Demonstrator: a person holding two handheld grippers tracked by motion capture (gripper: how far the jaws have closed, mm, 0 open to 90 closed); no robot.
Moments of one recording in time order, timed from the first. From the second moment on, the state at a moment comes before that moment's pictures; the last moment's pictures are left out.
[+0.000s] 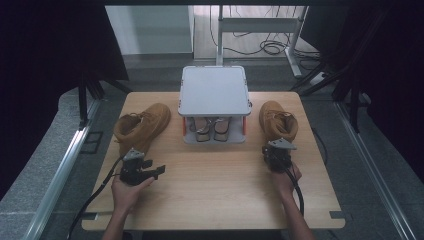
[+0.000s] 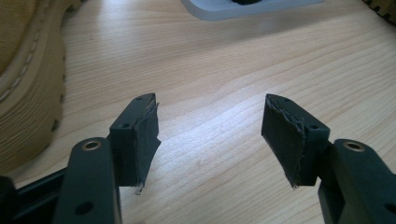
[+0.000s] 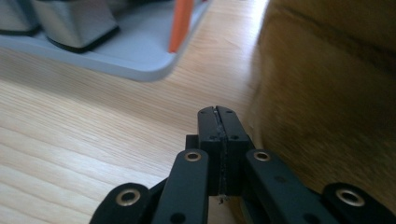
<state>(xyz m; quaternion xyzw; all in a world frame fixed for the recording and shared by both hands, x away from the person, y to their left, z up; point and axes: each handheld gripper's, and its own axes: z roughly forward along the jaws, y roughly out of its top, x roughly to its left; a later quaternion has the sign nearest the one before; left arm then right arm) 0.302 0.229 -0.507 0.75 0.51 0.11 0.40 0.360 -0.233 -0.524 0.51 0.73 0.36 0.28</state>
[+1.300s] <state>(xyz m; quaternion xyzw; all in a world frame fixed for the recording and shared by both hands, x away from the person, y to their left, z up) 0.305 0.238 -0.507 0.75 0.52 0.11 0.40 0.342 -0.301 -0.519 0.54 0.71 0.36 0.28</state>
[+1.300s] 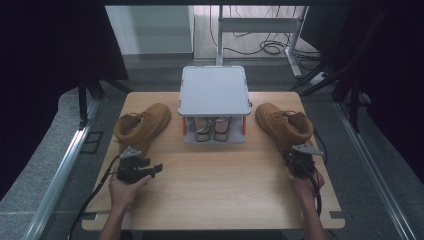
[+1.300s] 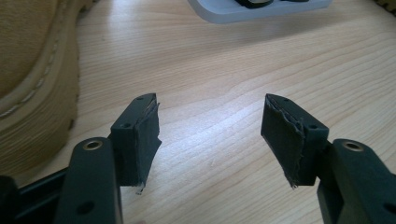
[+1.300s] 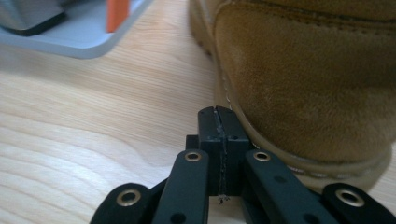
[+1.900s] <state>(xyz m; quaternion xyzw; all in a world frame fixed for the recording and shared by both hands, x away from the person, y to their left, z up) 0.305 0.241 -0.504 0.74 0.52 0.11 0.41 0.334 -0.307 -0.511 0.52 0.71 0.40 0.27</state>
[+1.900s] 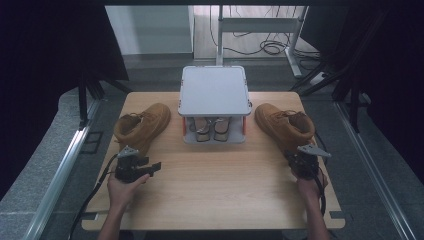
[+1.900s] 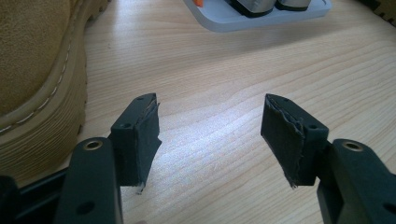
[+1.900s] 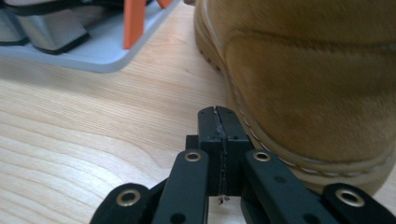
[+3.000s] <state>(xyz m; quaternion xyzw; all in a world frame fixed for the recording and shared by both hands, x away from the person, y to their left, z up) 0.298 0.289 -0.407 0.69 0.51 0.22 0.46 0.317 -0.272 -0.446 0.44 0.71 0.50 0.23</state>
